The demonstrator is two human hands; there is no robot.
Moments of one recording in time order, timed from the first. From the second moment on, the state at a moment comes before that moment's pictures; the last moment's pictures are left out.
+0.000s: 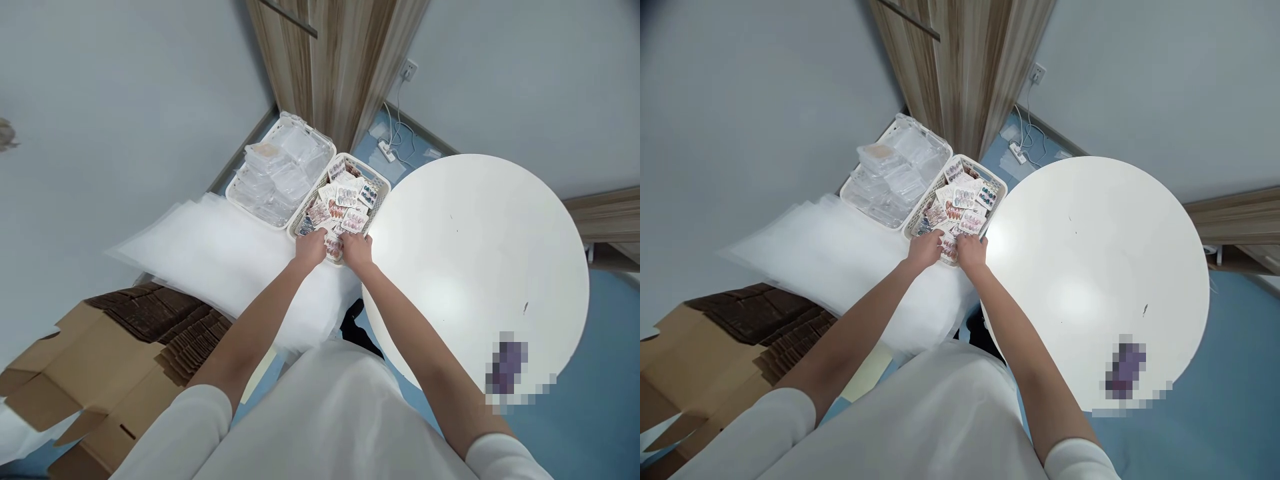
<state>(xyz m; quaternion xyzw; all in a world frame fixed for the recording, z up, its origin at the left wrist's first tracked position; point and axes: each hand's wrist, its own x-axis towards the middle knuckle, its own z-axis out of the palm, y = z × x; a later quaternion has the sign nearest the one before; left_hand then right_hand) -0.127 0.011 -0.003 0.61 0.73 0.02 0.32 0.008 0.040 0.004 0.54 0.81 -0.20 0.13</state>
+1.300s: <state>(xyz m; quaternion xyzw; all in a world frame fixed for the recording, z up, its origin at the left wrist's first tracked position) -0.017 -0.049 0.052 0.41 0.56 0.38 0.61 0.166 -0.077 0.065 0.55 0.42 -0.64 -0.33</state>
